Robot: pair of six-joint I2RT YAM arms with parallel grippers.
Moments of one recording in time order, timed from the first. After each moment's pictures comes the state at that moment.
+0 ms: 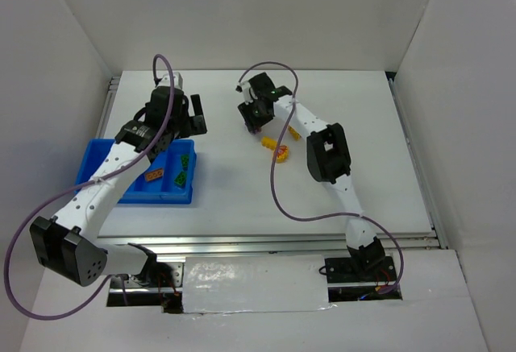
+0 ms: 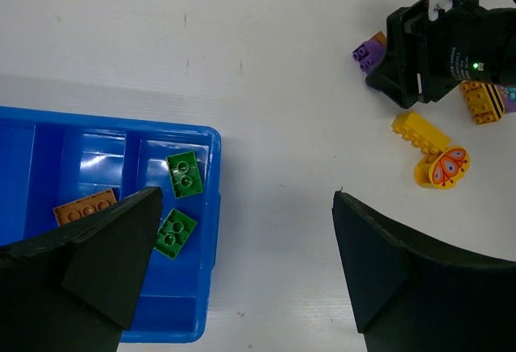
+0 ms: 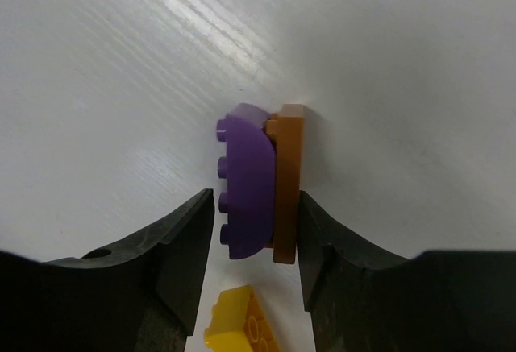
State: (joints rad) left arm -0.38 1.31 1.30 -0.63 -0.29 -0.42; right arm 0.49 2.54 2.30 -0.73 -0.16 -0.13
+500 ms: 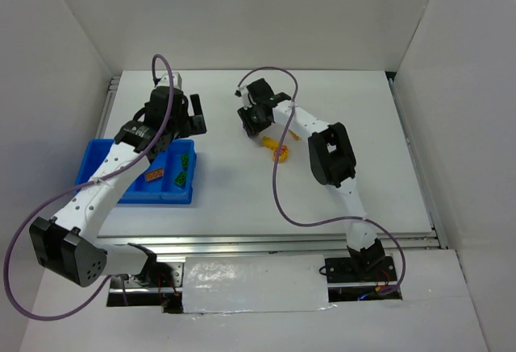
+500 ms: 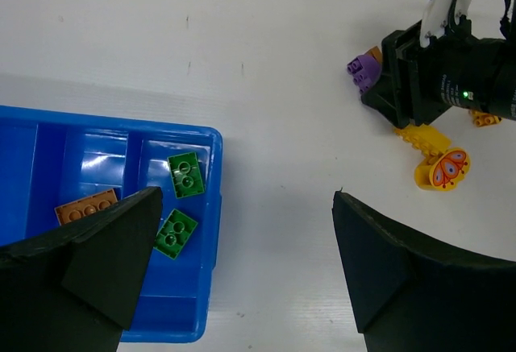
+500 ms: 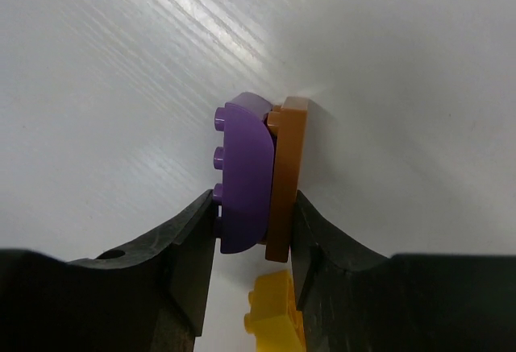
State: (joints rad) left arm -0.38 1.31 1.30 -0.63 -0.30 -0.42; right arm 0.53 2.46 2.14 -0.64 -0.13 -0.10
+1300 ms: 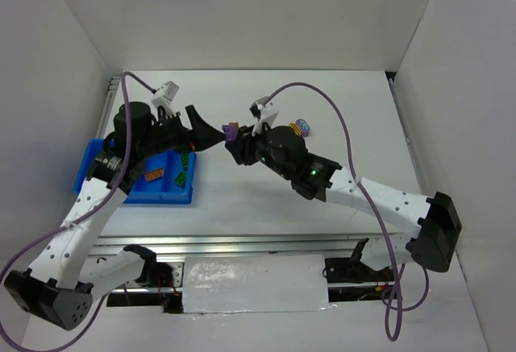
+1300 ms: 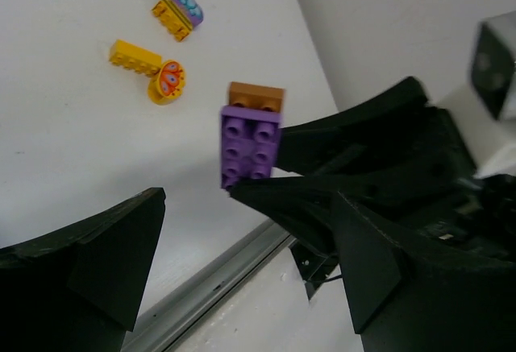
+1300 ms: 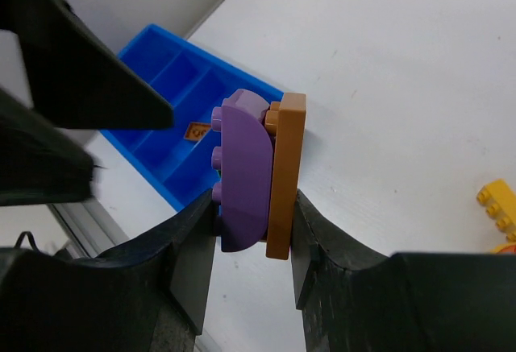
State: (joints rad) left arm -0.32 1.04 1.14 -0.45 0.45 -0.64; right arm 0.95 1.32 1.10 0.07 0.19 0.35
